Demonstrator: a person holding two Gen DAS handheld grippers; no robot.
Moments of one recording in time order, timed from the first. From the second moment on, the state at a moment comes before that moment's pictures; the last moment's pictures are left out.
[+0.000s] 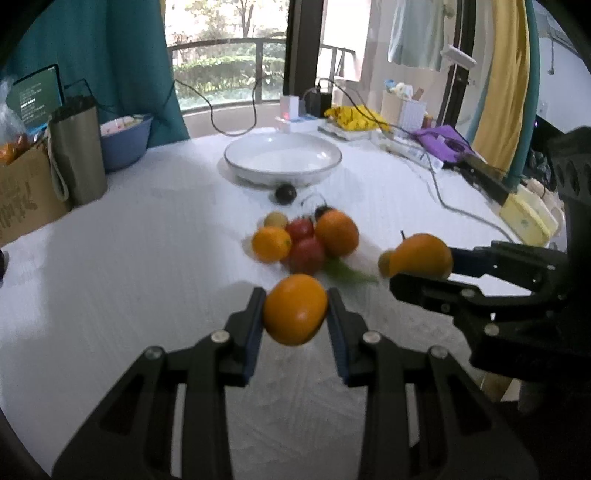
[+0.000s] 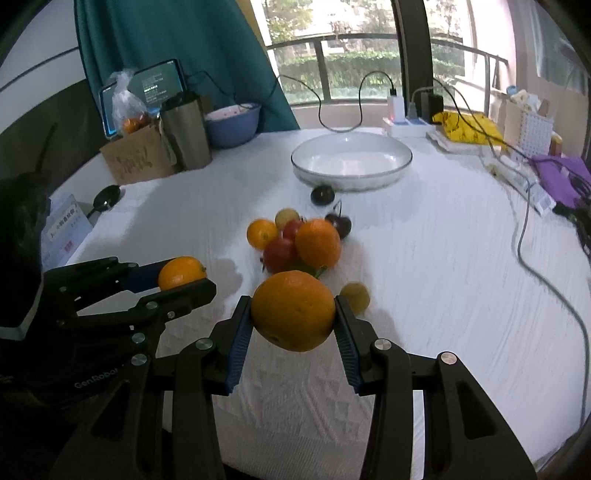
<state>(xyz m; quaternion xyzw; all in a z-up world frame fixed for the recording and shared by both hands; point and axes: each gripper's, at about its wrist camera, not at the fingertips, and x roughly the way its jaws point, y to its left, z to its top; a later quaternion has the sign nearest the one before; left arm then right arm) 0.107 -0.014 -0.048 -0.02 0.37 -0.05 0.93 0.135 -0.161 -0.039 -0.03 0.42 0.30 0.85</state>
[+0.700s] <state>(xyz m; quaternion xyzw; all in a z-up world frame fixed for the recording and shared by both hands) 0.171 -0.005 -0.009 -0.03 0.30 -0.03 0.95 0.207 -0.160 0.002 -0.05 0.36 0.31 0.88</state>
